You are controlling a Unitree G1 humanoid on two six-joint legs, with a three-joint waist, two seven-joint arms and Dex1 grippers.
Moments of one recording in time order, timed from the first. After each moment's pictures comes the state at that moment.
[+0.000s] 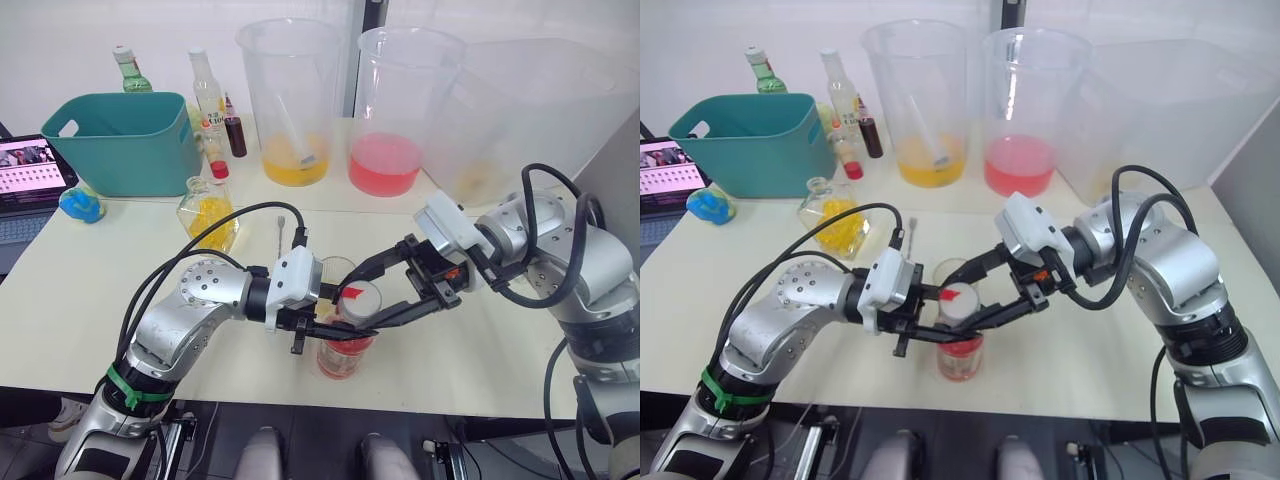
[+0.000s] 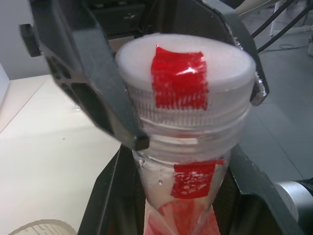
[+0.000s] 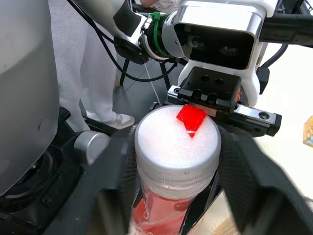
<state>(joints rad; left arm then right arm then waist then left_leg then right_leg) -0.51 0.57 -0.24 -0.40 -0.53 0.46 -1.14 -0.81 -0.81 0.22 -0.32 0.72 0.60 1.43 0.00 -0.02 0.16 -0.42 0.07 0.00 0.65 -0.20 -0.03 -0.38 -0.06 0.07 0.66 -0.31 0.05</state>
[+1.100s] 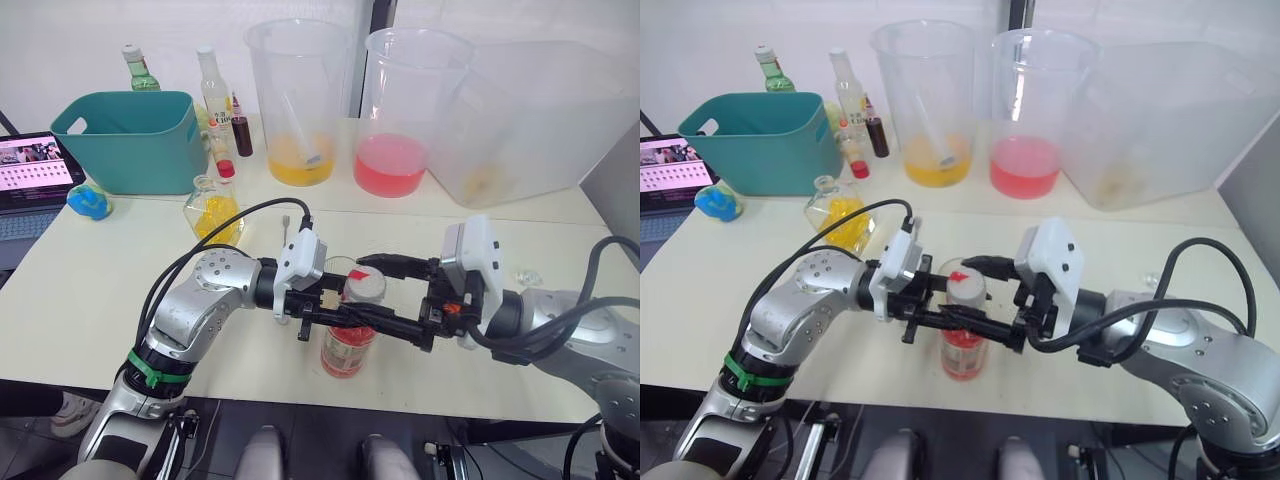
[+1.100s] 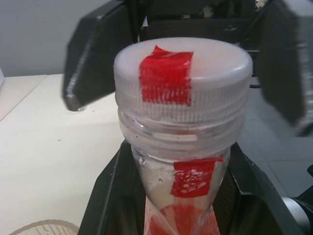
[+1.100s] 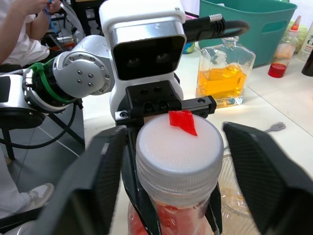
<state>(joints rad) -0.58 0.48 -0.26 -0.26 -0.54 0.46 -1.20 -0.36 -0.79 -0.14 -0.87 1.12 0.92 0.41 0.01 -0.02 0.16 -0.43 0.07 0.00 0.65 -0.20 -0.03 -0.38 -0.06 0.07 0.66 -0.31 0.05</state>
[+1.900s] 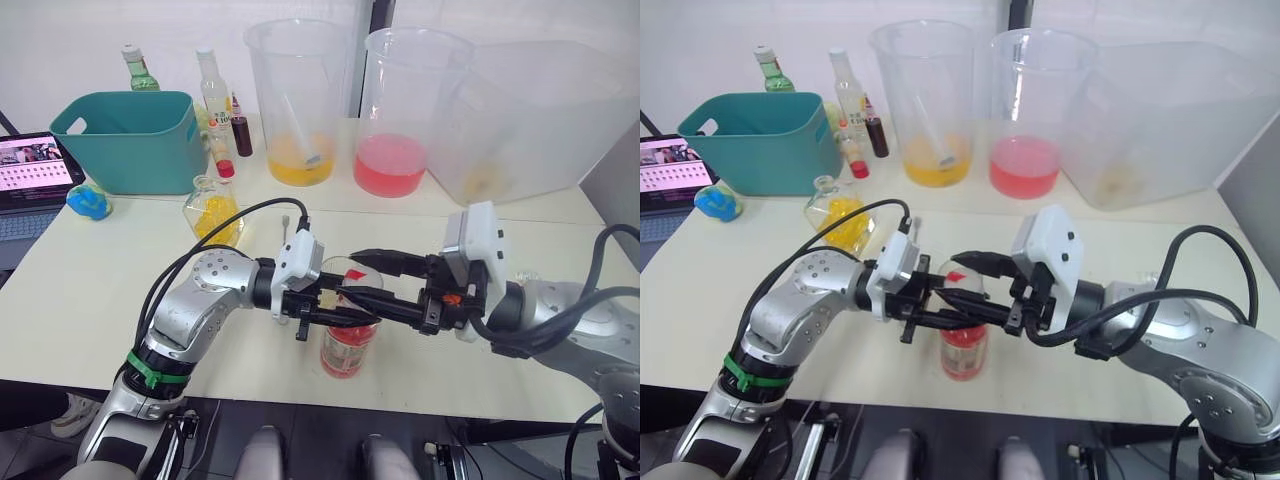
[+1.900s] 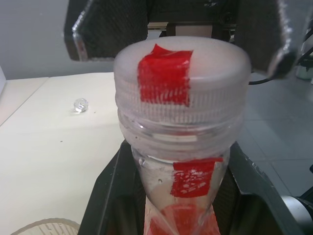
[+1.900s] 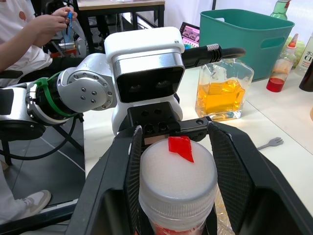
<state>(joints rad) -0.57 0.49 -0.26 -0.26 -0.53 0.45 -1.21 -0.43 -0.81 -0.11 -0.85 1.19 0.89 0.37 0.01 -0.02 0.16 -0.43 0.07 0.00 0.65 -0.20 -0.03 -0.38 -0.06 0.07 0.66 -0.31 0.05</state>
